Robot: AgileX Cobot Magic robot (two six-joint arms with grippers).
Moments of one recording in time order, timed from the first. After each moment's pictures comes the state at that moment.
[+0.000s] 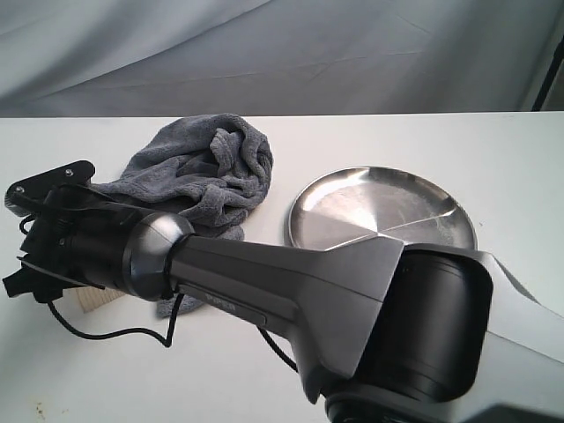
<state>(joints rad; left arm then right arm) 0.08 0.00 0.00 0.13 0.27 0.00 1.09 2.54 -2.21 -0.46 0.80 0.79</state>
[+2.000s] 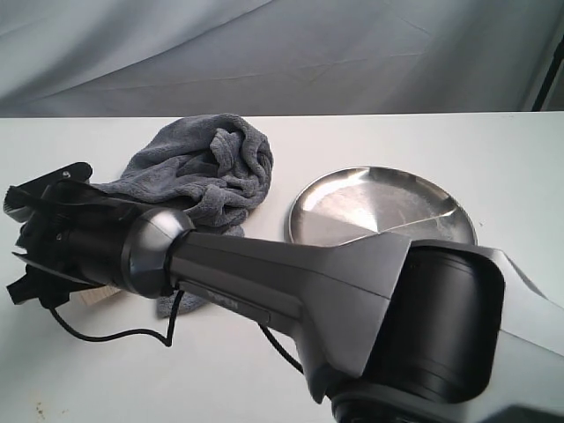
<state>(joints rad) 0.08 0.00 0.00 0.13 0.27 0.00 1.09 2.51 -2.20 -0.44 0.85 0.71</state>
